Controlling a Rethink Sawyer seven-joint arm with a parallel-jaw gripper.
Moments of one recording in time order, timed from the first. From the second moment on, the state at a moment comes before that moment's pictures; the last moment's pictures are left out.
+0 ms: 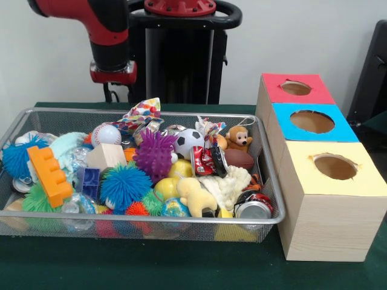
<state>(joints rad) -0.79 -0.52 0.01 2.02 -0.56 0.28 1.57</state>
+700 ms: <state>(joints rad) -0.79 -0.73 0.07 2.02 -0.53 0.45 1.57</state>
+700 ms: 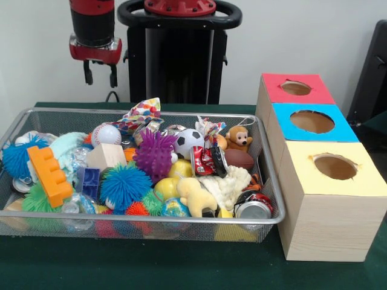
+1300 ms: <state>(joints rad) -0.79 -0.65 0.12 1.99 -0.53 0.45 1.57</state>
